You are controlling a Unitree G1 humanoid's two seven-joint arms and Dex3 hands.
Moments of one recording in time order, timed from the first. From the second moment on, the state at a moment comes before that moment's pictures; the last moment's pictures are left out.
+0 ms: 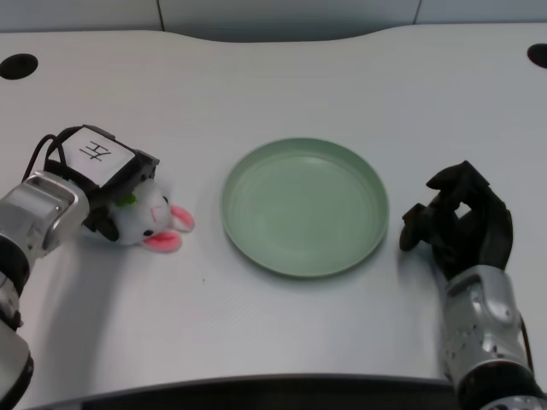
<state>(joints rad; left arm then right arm) -0.90 0.50 -0.76 1.27 0.97 -0.32 0.40 -0.50 -0.01 -0.37 0.97 0.32 -0.35 0.11</state>
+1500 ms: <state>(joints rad) -1.02 0.49 -0.49 0.85 0.79 -0.38 0.10 -0.51 -0.01 -0.37 1.00 0.32 -0.35 0.10</state>
